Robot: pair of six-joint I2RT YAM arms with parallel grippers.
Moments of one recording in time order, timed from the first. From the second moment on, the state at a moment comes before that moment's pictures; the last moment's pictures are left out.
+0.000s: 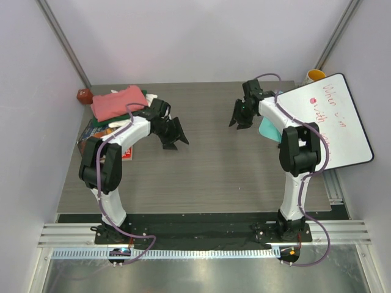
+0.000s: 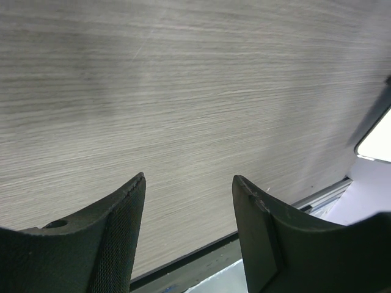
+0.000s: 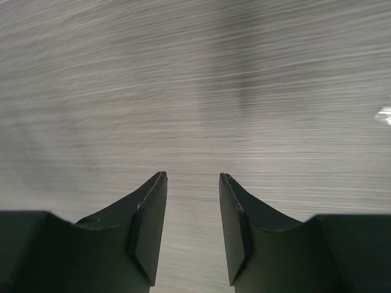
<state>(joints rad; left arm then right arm) -0.36 1.84 1.33 -0.60 0.36 -0.72 0.22 2.04 1.68 -0.75 -0.13 0.49</state>
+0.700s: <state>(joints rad) 0.15 1.77 1.56 -0.68 0.18 -0.79 0.28 1.83 1.45 -0.55 -0.39 0.63</state>
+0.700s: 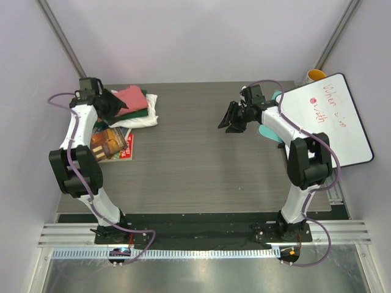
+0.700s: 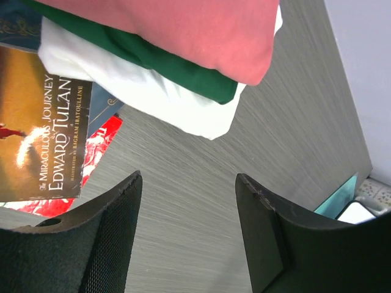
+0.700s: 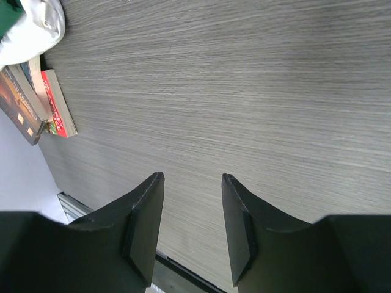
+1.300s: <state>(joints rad) 0.14 1.61 1.40 -0.66 0.21 -0.82 0.28 1.81 1.39 -0.54 -0.39 0.66</state>
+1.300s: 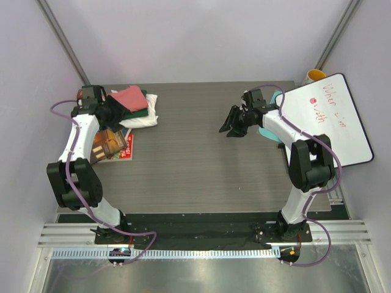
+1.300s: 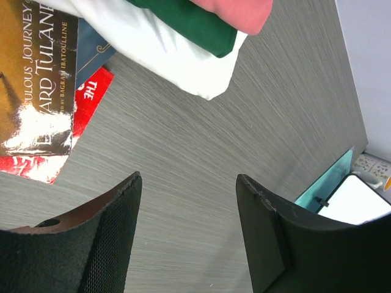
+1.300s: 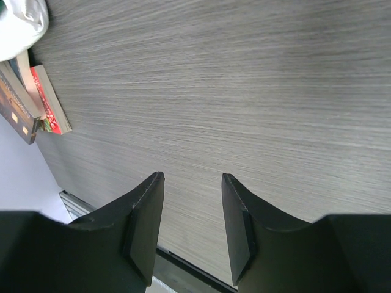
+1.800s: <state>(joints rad) 0.12 1.49 1.40 -0.66 0.20 -0.84 0.29 1.71 1.34 -0.57 -0.35 0.69</state>
